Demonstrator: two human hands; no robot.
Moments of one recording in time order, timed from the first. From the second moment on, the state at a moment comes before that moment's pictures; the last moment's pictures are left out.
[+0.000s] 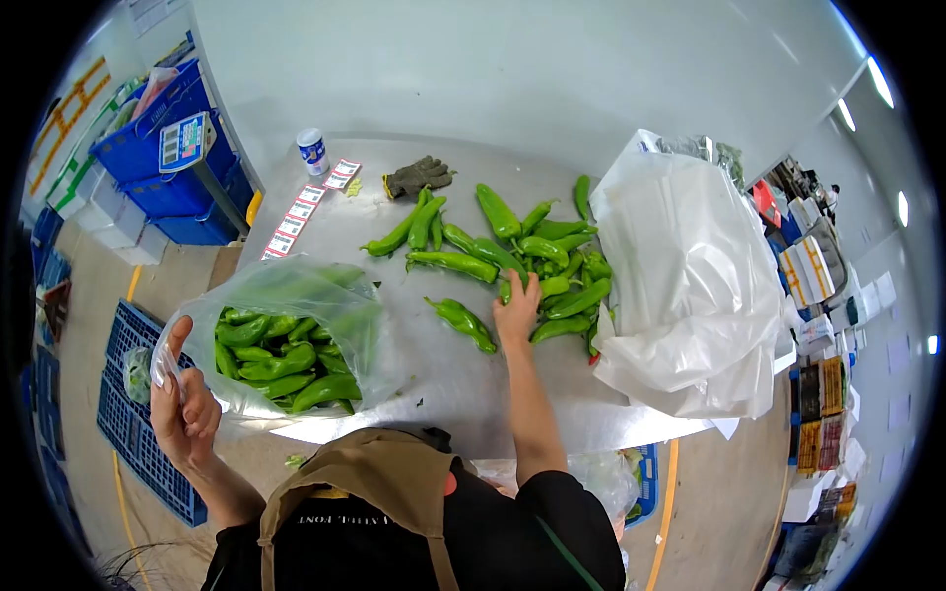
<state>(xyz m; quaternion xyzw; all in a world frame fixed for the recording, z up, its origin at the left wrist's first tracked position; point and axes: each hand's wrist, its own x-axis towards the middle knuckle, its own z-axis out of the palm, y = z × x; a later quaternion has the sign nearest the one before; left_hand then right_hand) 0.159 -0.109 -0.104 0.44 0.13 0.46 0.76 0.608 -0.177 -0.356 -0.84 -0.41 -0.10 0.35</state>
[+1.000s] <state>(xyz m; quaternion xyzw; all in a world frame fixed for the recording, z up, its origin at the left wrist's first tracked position) 0.115 -0.095 -0.068 0.45 0.20 0.46 0.74 0.345 -0.024 -0.214 -0.41 -0.78 0.35 0.32</state>
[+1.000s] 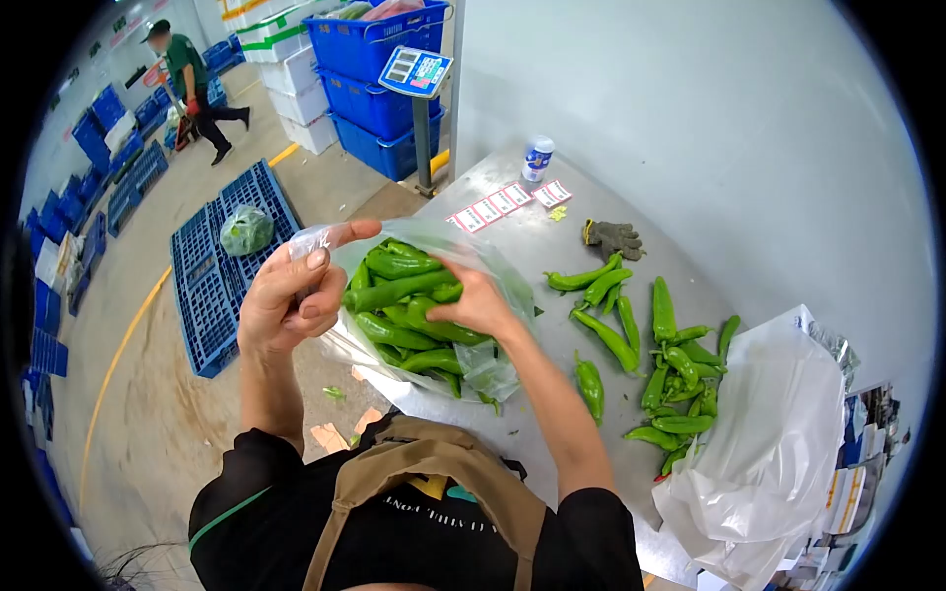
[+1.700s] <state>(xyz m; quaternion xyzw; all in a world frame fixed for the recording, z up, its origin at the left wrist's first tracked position) 0.120 -0.091 -0.068 0.39 0.15 0.48 0.77 0.523 -0.155 -0.166 -0.45 -0.66 0.50 0.34</state>
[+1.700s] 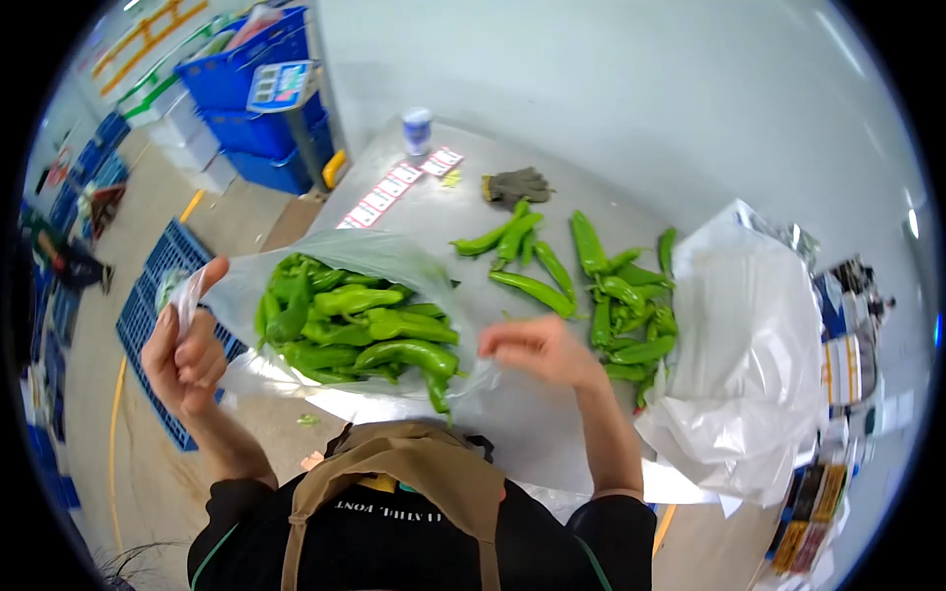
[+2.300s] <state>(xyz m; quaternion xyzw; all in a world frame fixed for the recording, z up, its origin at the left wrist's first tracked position) 0.130 -0.095 -0.074 0.39 0.17 0.46 0.78 0.536 0.103 -0.358 -0.96 -0.24 0.08 0.14</state>
